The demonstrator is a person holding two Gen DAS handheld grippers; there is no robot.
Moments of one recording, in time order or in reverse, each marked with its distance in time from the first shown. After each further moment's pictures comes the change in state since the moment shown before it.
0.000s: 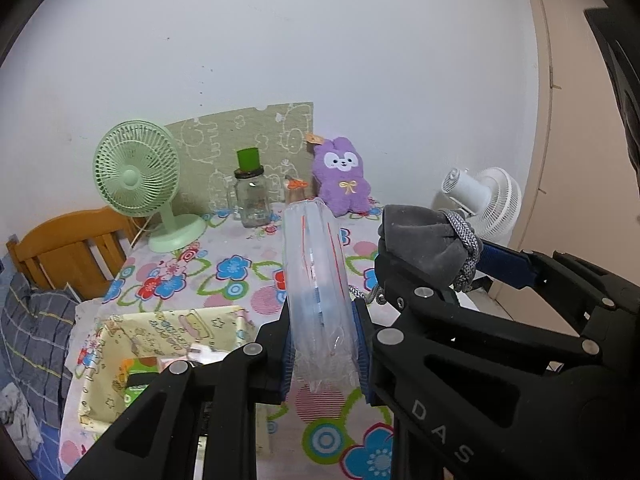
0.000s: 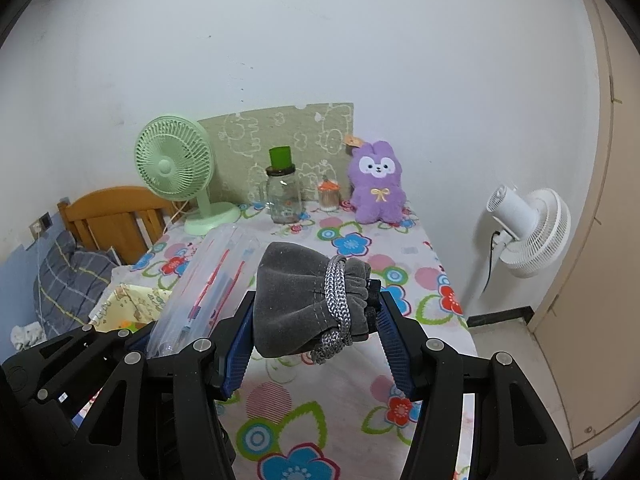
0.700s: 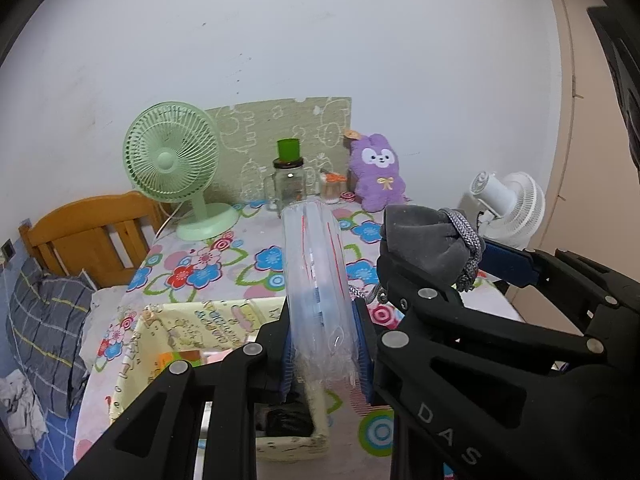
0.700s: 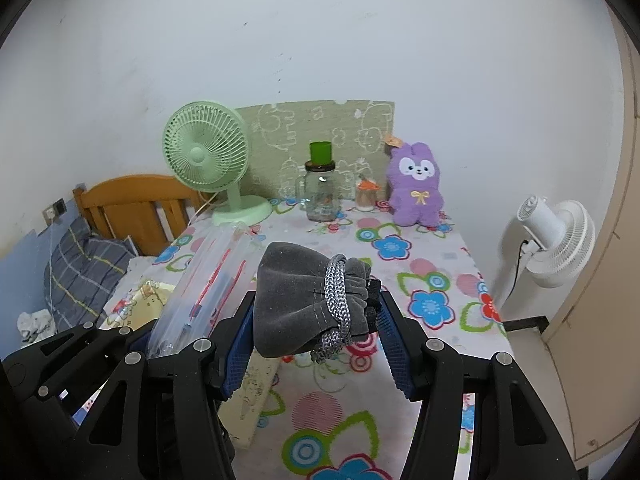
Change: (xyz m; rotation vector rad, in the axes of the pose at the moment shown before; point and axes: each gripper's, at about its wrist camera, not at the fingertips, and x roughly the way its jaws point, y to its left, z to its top) left arm 0.000 0.057 -0.010 -0.040 0.017 0.052; right arm 0.019 0.058 0.004 -0.050 0.019 0.053
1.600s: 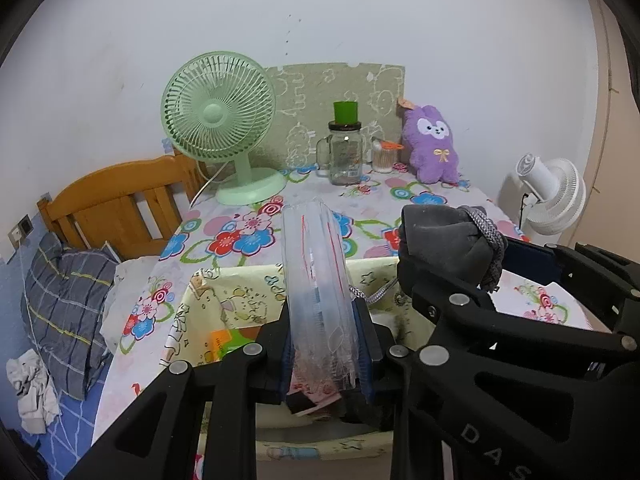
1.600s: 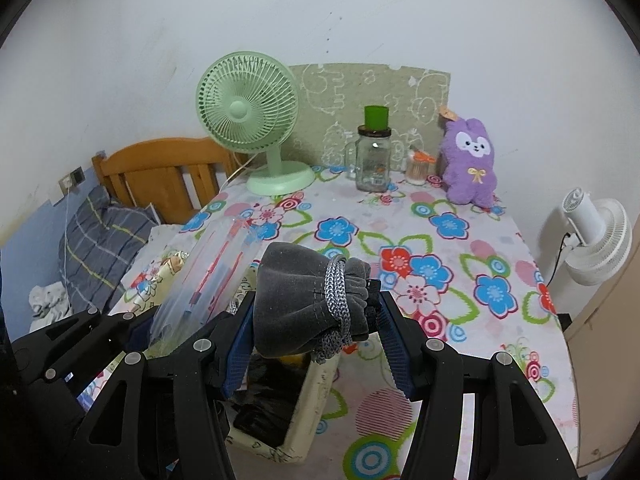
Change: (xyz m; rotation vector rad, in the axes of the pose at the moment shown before) left arm 0.036 0.070 -0.026 -0.038 0.086 0.090; right arm 0.055 0.060 -0.010 -0.052 0.103 0.085
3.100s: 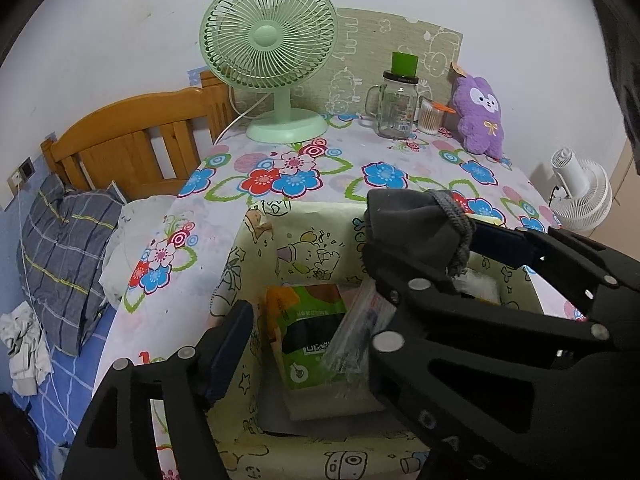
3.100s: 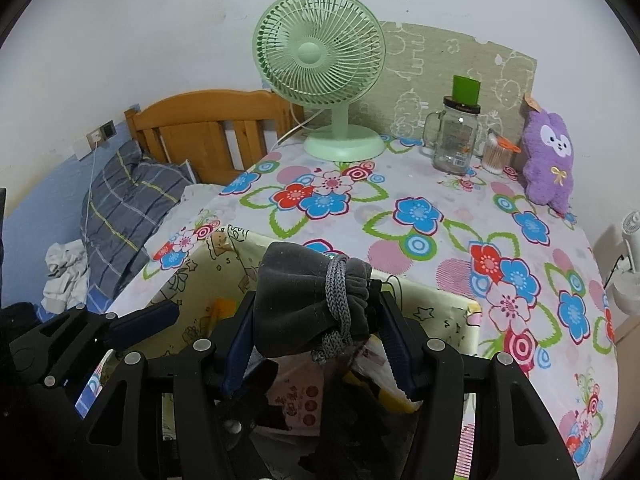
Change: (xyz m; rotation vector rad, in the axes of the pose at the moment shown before) left arm 0.043 0.066 -0.020 -0.110 0.161 0.005; right arm 0.082 0.064 0.004 -0.114 0.117 0.131
